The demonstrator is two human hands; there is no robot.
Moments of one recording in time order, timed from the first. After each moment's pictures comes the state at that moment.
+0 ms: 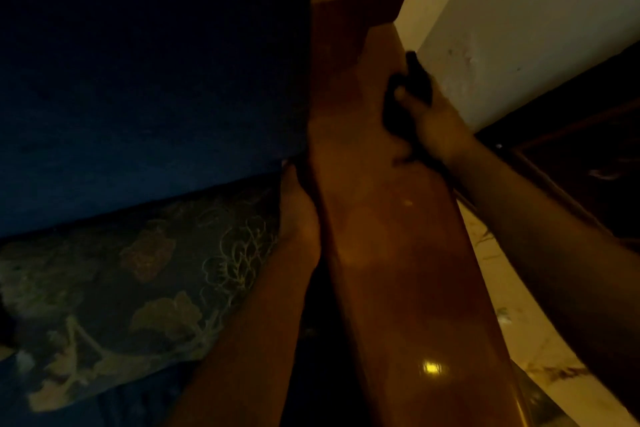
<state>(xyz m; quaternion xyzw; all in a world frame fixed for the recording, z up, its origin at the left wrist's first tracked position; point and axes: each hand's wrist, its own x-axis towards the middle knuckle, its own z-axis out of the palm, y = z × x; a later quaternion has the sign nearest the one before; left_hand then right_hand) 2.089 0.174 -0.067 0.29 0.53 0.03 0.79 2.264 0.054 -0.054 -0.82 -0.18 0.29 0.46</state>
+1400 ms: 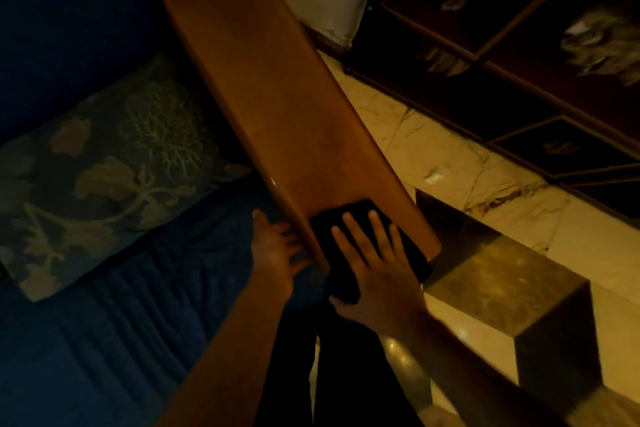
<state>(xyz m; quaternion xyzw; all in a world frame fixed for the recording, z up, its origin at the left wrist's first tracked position) 1.824 -0.033 -0.048 0.37 0.59 -0.19 0.69 1.791 -0.232 -0.065 -0.94 -0.29 0.16 0.08</state>
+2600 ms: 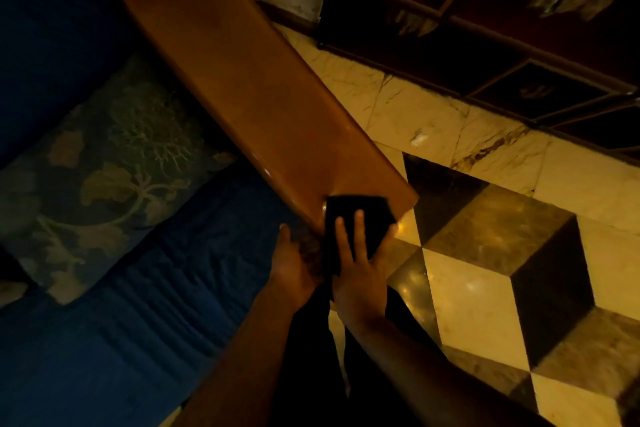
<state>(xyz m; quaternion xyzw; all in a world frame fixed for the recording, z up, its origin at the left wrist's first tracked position) 1.767 -0.062 -0.025 0.25 0.57 -0.33 0.71 1.703 -0.185 -0.067 -0.98 0.00 0.14 0.12</state>
